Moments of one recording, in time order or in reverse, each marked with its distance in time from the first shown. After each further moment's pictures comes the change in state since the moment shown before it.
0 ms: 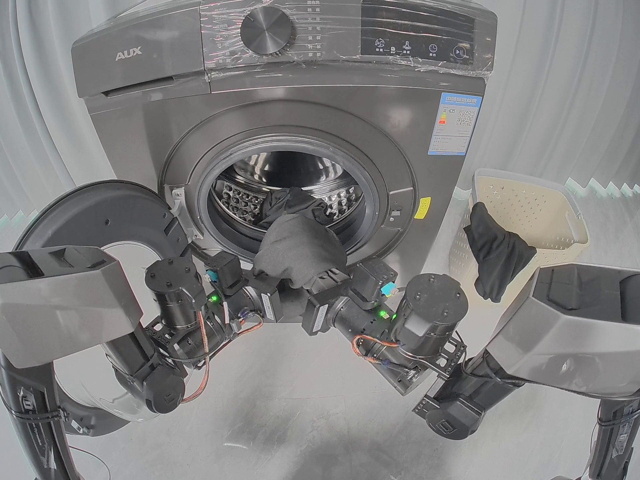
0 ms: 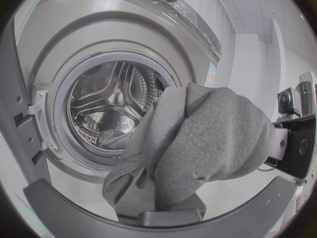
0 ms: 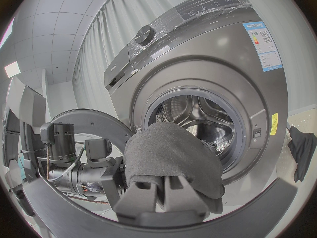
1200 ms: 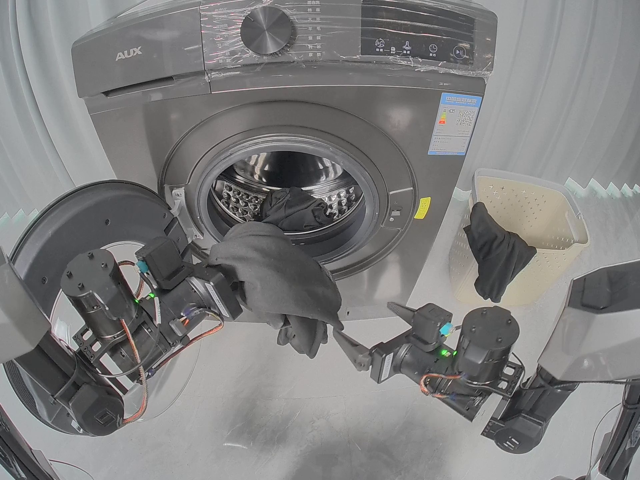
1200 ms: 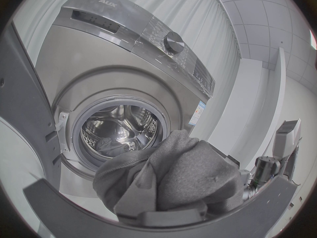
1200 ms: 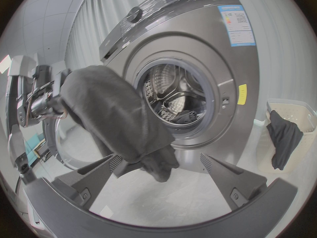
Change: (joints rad) left arm -0.014 -0.334 0.238 0.000 0.000 -0.180; right arm -0.068 -0.121 0.413 -0.018 0.038 0.016
